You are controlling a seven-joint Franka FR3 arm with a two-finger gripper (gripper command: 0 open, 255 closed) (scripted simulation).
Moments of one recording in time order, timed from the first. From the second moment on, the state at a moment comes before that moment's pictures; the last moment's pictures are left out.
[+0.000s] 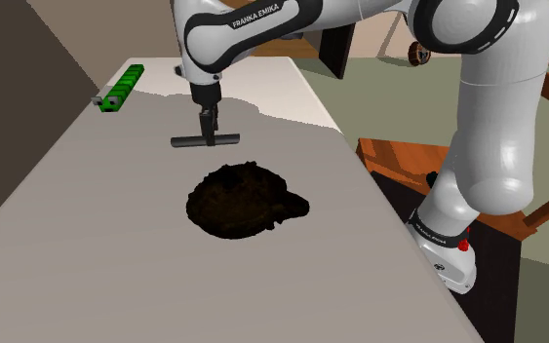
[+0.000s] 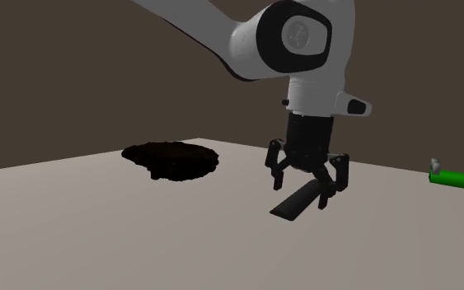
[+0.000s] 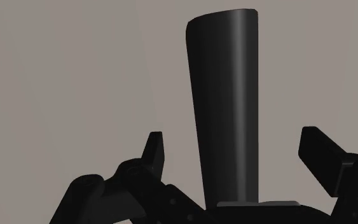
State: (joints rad) arm 0.31 0.39 0.09 -1.60 0.04 1.95 -0.43
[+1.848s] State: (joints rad) arm 0.31 0.37 0.09 -1.49 0.04 1.82 -0.42
